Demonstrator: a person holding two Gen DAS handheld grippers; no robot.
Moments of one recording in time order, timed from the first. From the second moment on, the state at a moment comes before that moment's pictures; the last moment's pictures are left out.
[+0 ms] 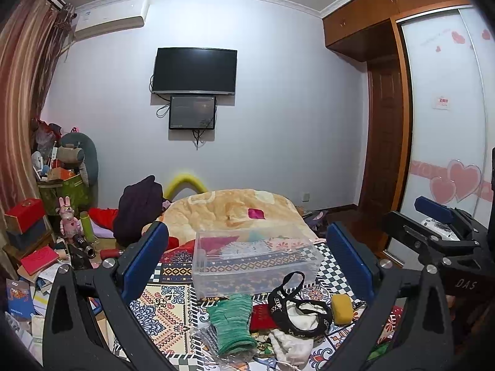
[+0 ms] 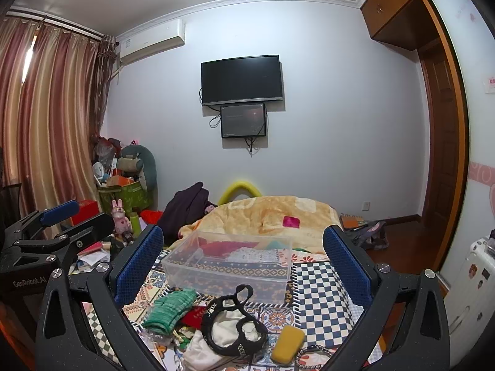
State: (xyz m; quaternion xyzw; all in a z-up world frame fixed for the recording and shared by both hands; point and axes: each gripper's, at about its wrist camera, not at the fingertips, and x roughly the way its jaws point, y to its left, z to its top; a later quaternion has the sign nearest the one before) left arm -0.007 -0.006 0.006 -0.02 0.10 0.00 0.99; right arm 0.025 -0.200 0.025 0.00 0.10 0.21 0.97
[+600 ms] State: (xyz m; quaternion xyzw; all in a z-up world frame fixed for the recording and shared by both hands) left arm -0.007 -0.008 0.007 -0.02 0.10 0.00 1.00; right arm 0.025 -0.201 0.027 0.00 0.09 0.21 0.97
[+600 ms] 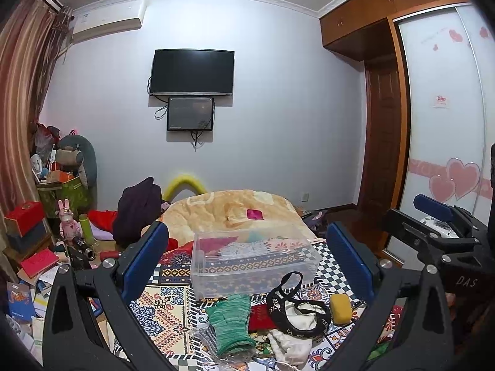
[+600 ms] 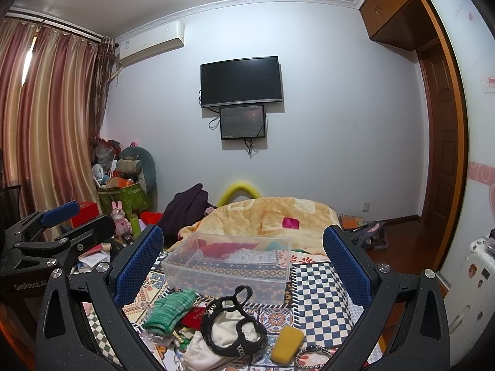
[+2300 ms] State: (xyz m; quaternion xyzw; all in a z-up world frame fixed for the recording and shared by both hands) left arm 0.015 -0.005 -0.028 -0.02 0.17 -0.02 0.99; right arm 0.041 -0.206 -0.008 -0.01 0.13 0.20 0.97
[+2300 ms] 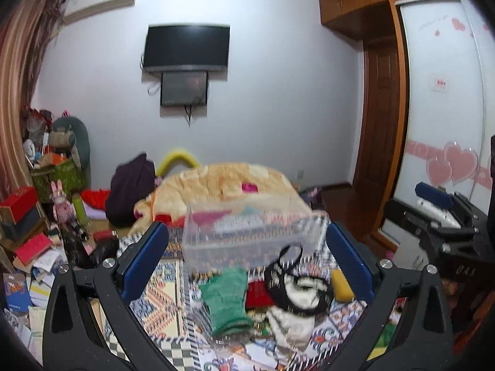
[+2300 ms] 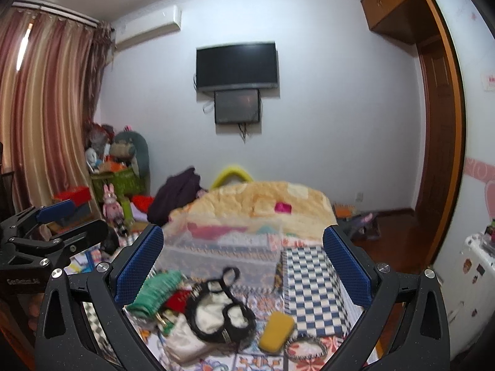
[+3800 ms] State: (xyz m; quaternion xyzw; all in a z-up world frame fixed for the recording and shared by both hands) left arm 0.075 0.039 -0.154 -0.12 0.34 -0.04 0.93; right arm 0.119 -0.142 -0.130 0.00 0.39 0.33 0.86
